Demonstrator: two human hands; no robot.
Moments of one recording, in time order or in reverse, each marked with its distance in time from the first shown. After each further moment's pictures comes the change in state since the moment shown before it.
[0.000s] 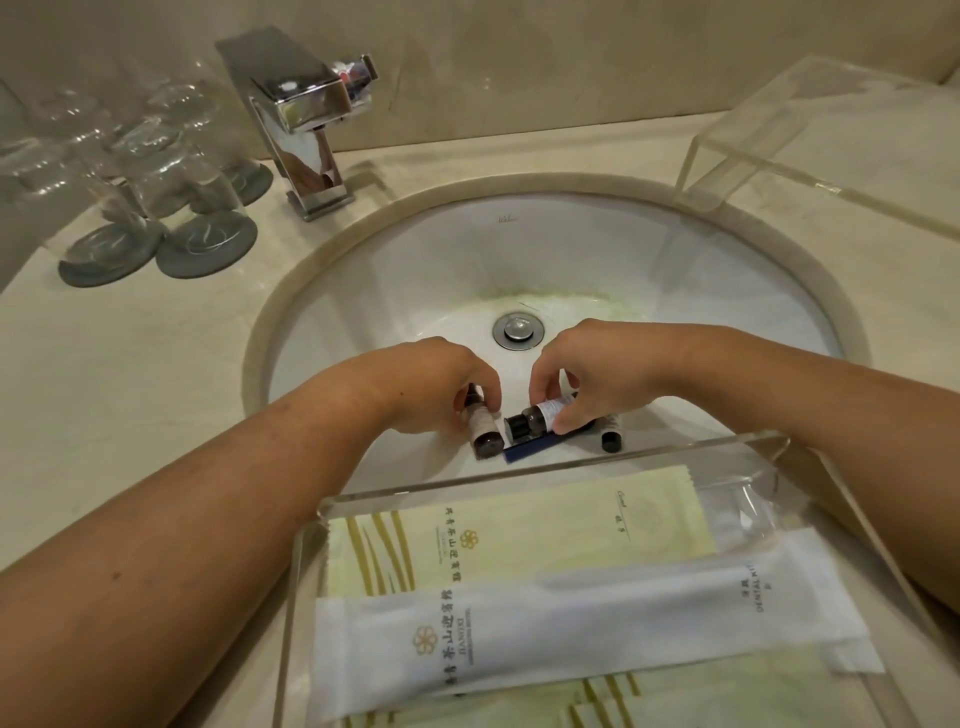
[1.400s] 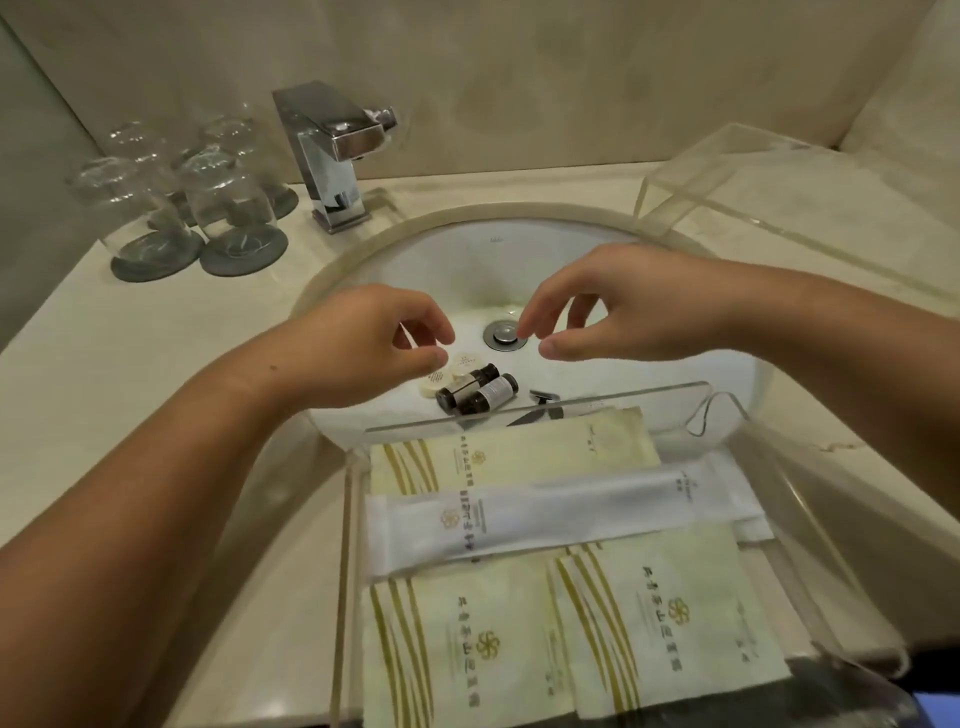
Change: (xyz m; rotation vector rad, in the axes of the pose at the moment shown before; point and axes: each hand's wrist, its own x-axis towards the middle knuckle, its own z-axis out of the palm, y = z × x) left_hand -0.118 0.023 -0.041 -0.238 0.415 -0.030; right_hand -0.113 -0.076 -0.059 0.127 0.311 -0.036
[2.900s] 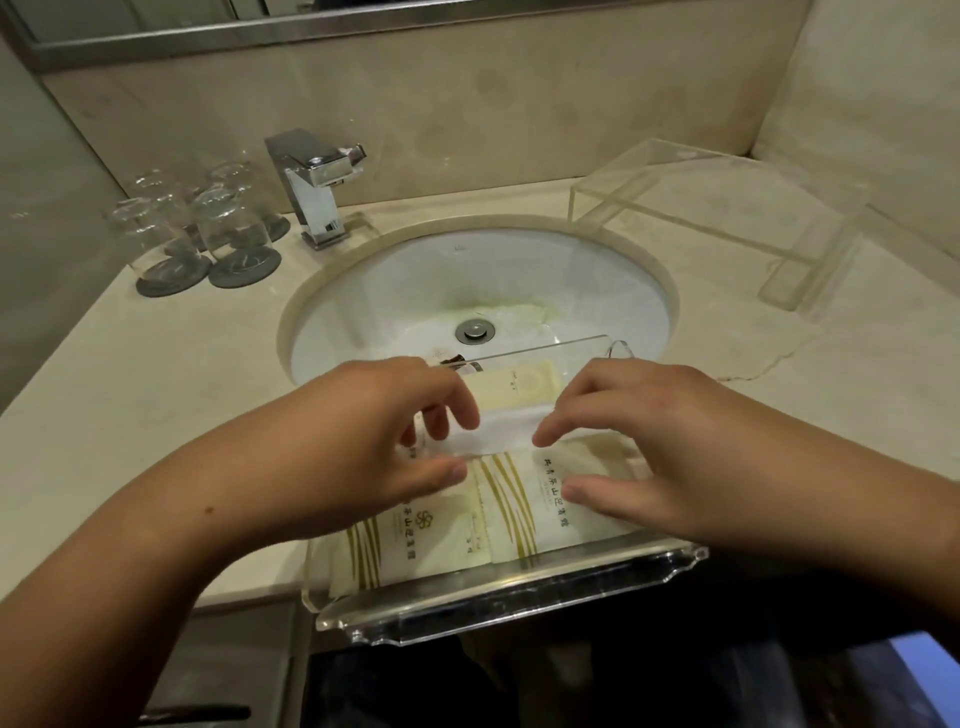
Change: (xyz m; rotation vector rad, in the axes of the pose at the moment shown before) left_hand -0.115 0.106 0.008 0.105 -0.096 0.141; right_hand -0.167 -0.048 0.055 -0.047 0.169 -0.007
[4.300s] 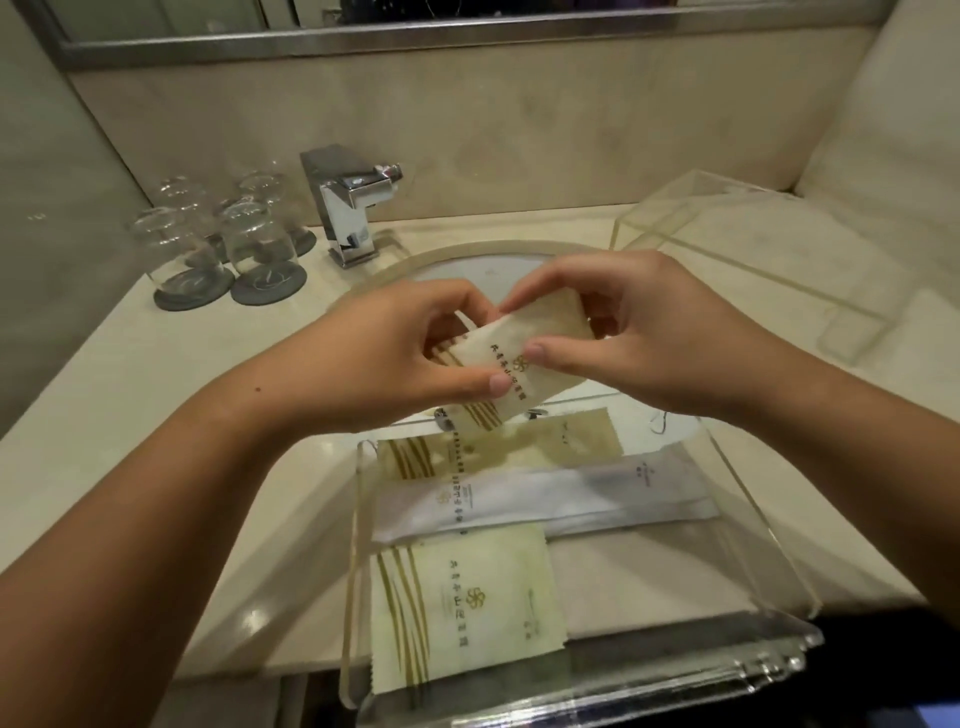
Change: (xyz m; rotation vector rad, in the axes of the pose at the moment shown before) left_hand 0.060 -0.056 -0.037 -0.359 0.163 0.021; right_hand 0.122 0.010 -0.027 0.387 0.272 -0.162
